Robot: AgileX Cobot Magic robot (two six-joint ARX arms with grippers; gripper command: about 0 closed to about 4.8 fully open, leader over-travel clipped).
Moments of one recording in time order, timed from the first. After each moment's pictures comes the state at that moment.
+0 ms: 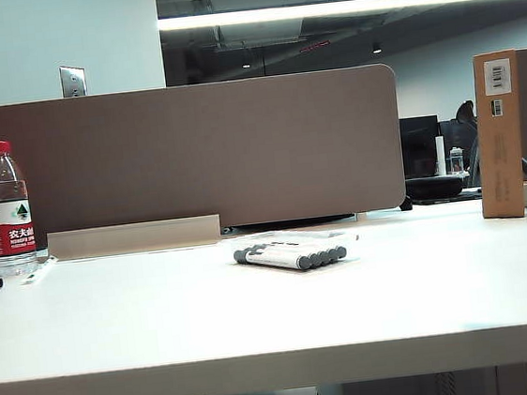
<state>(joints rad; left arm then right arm) -0.22 0.00 0.26 -0.15 0.10 0.07 0.66 0.67 0.88 -0.52 -0.13 0.10</state>
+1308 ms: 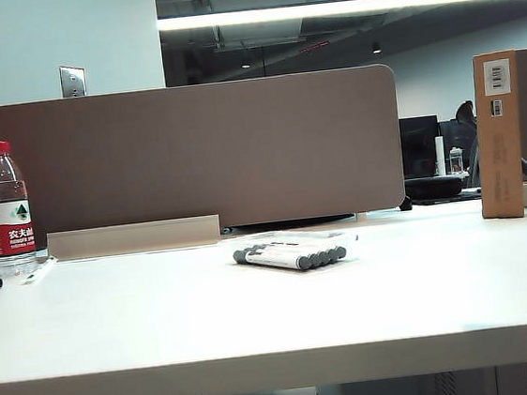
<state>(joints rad) 0.02 0.00 0.00 0.05 0.04 -0.01 0.67 0.67 0.88 -0.52 -0.13 0.10</state>
